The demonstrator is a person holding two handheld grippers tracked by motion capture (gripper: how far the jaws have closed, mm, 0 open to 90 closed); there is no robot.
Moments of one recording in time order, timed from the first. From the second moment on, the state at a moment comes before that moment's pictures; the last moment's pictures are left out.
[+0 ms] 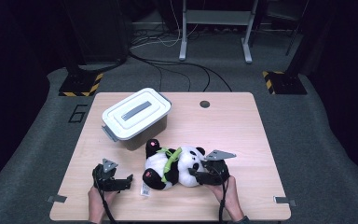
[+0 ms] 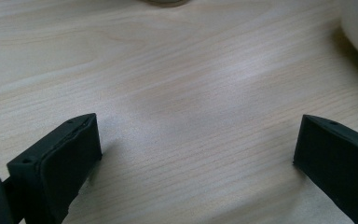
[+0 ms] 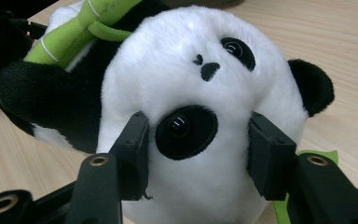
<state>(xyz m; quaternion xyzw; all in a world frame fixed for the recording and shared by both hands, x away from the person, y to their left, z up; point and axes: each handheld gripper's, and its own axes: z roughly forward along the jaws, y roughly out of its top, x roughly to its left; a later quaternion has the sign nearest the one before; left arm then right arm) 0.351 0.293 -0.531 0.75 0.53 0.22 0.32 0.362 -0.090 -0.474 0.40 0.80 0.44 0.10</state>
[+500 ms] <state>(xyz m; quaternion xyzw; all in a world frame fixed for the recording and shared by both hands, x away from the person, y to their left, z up) 0.342 0.303 -0.494 0.73 0.53 0.21 0.36 0.348 -0.139 -0.465 0.42 0.76 0.47 0.14</state>
